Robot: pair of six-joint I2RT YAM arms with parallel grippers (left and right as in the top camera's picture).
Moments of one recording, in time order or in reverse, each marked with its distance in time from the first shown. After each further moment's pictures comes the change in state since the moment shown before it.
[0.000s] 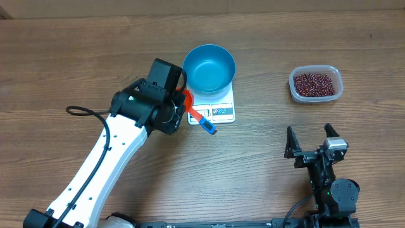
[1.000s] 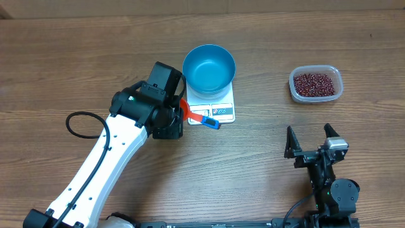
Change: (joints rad) left arm 0.000 0.000 0.000 -0.096 0.062 -0.362; right arm 0.000 0.000 0.000 0.000 -0.004 0.069
